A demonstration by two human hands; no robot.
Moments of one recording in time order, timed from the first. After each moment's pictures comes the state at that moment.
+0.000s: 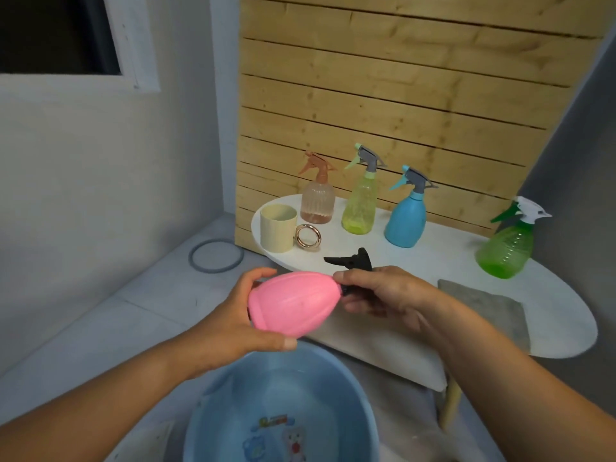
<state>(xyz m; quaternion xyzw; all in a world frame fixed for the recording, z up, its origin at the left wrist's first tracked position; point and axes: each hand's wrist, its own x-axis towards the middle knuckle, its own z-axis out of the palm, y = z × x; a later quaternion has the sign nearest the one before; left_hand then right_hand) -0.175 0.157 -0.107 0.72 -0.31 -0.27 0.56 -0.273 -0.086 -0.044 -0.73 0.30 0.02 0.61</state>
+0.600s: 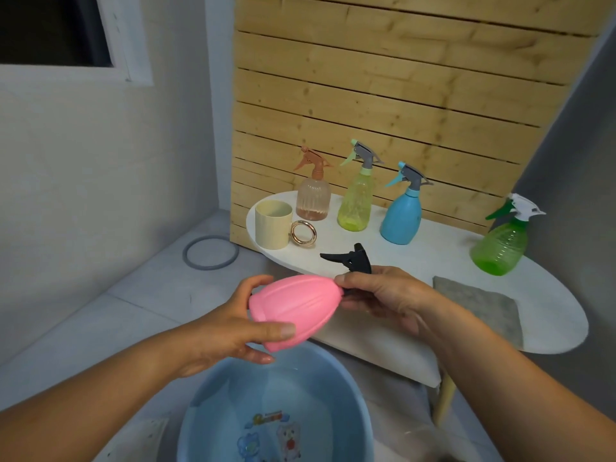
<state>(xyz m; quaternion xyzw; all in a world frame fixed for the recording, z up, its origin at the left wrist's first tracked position) -0.178 0.153 -0.105 0.66 -0.22 -0.43 0.58 -0.280 -0.090 -0.053 -0.72 0.29 0.00 0.63</state>
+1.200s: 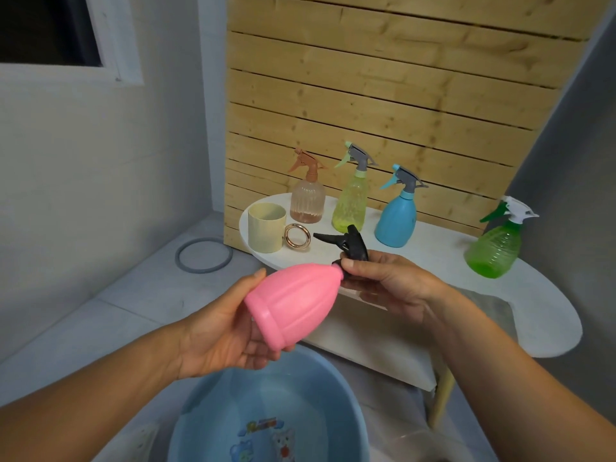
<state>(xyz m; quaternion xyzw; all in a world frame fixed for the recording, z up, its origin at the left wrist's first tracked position) -0.164 0.143 -0.104 0.55 -0.14 -0.56 0.61 -0.273 -0.111 -0.044 -0.67 0.24 0.00 0.70</state>
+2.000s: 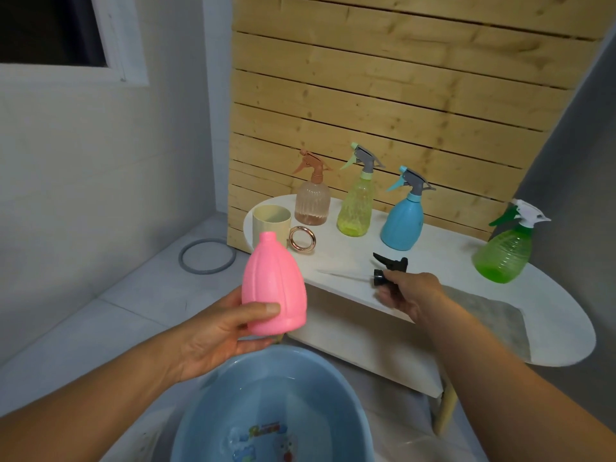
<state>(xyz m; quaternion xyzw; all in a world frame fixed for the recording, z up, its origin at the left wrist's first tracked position) -0.151 0.145 -0.121 0.58 -0.18 -0.44 0.67 -0.237 -0.184 -0.106 -0.58 0.50 -0.15 0.62</state>
